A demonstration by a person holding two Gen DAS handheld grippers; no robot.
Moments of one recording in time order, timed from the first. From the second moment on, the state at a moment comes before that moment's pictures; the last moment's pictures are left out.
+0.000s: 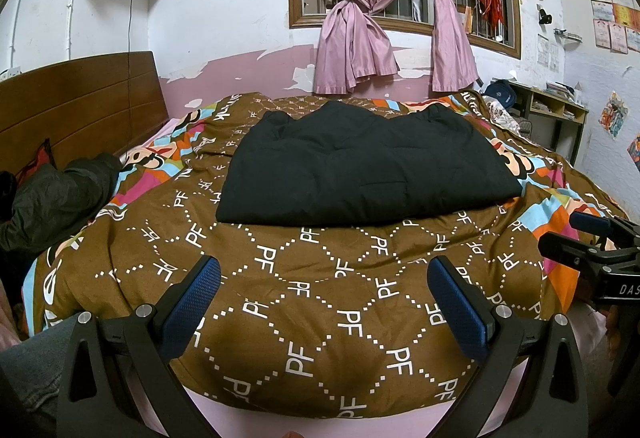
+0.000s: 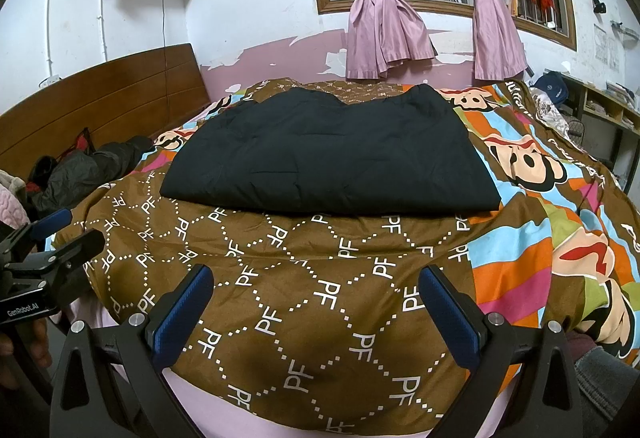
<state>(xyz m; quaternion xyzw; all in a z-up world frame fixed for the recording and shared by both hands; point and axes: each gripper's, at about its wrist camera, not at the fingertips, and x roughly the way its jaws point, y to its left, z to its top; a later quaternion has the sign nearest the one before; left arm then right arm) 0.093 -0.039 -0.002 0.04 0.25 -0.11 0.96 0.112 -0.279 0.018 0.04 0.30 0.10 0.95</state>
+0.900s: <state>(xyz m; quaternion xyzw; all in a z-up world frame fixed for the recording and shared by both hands) 0.088 -0.025 -0.002 0.05 0.23 -0.10 0.97 0.111 -0.278 0.017 0.05 0.30 0.10 0.95</state>
